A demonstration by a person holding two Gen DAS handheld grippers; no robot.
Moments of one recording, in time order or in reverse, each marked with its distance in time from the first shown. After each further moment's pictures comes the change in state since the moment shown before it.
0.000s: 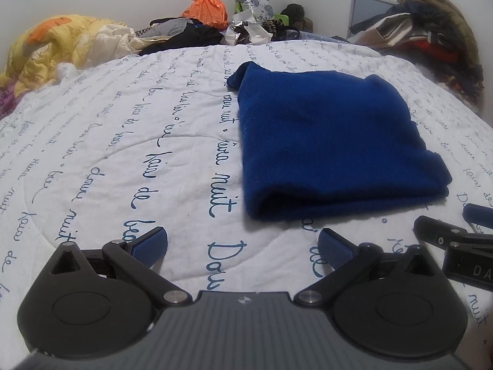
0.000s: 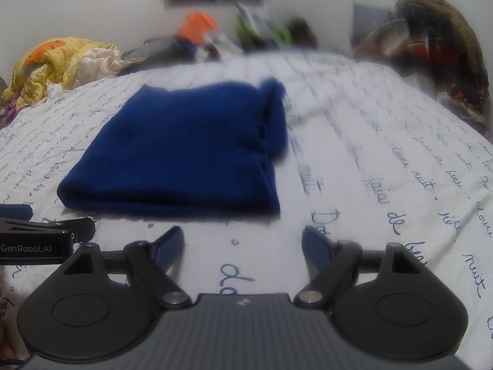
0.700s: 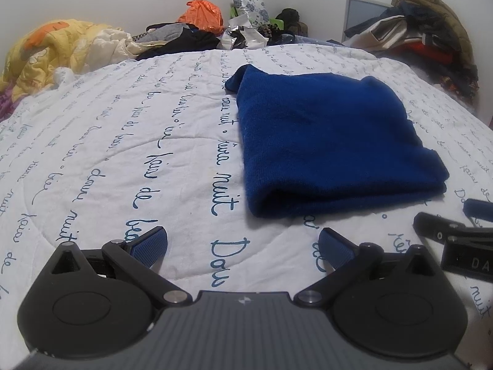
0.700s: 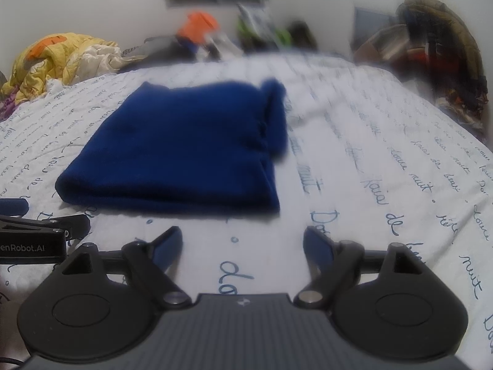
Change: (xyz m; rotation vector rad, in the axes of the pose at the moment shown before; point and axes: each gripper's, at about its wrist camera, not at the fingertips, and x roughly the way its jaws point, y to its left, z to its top) left arm -0.002 0.002 -0.004 0.015 -0.019 -0.015; right arm -0.001 0.001 -0.002 -0.015 -0.011 -0.028
